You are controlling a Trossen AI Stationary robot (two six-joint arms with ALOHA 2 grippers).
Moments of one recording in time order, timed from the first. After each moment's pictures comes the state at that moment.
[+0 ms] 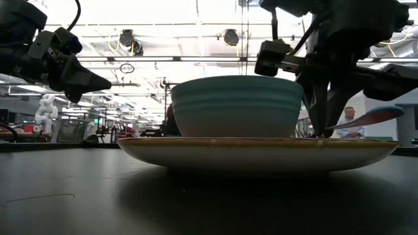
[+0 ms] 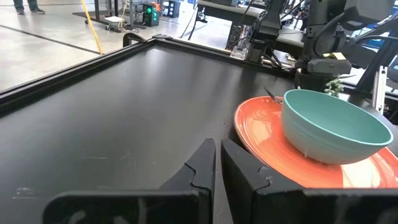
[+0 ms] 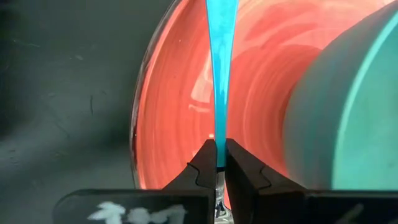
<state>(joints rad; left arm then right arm) 0.02 0.30 0.01 0.11 -0.16 -0.21 0.27 1.67 1.01 -0.57 -0.16 -1.19</state>
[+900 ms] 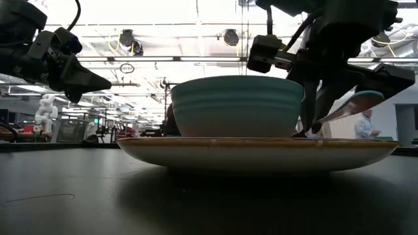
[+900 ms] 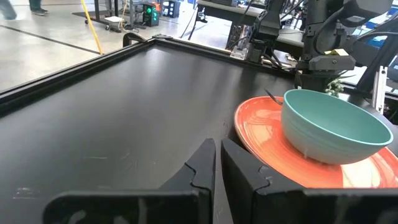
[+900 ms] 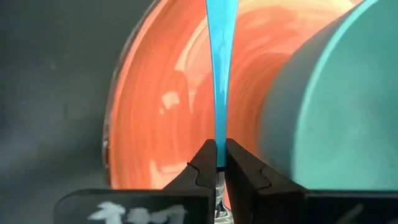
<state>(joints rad) 0.02 0.30 0.01 0.11 -0.16 -0.21 0.25 1.67 1.01 -0.50 -0.19 -1.19</state>
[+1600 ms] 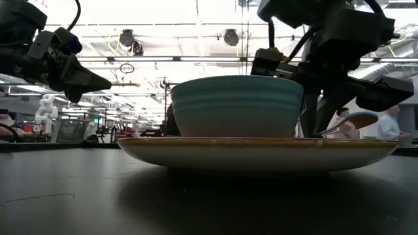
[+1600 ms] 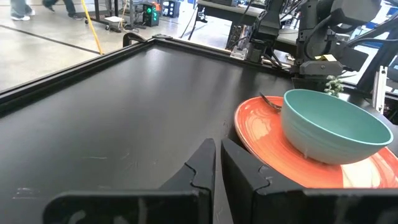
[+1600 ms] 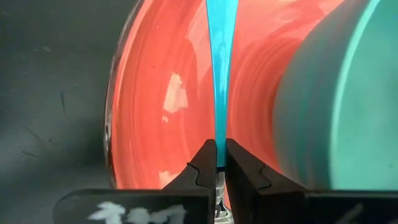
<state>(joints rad) 0.02 0.30 0.01 0.11 -0.16 -0.21 0.23 1.67 0.95 -0.45 -0.19 -1.19</state>
